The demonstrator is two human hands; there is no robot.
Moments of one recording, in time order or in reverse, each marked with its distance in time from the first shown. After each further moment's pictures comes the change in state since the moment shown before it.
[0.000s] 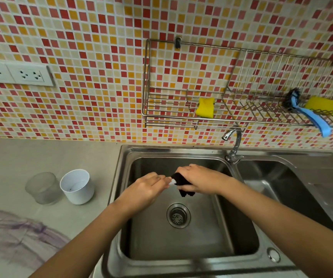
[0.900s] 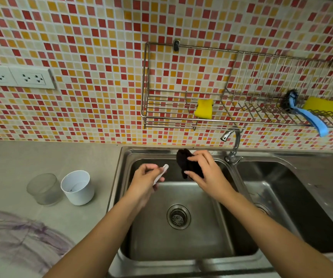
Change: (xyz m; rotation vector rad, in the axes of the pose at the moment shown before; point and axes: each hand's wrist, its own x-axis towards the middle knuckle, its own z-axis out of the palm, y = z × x) left_hand 0.027 0.003 0.016 -1.361 0.183 -1.488; right_hand -0.026 -0.004 0.014 0.300 0.693 0.147
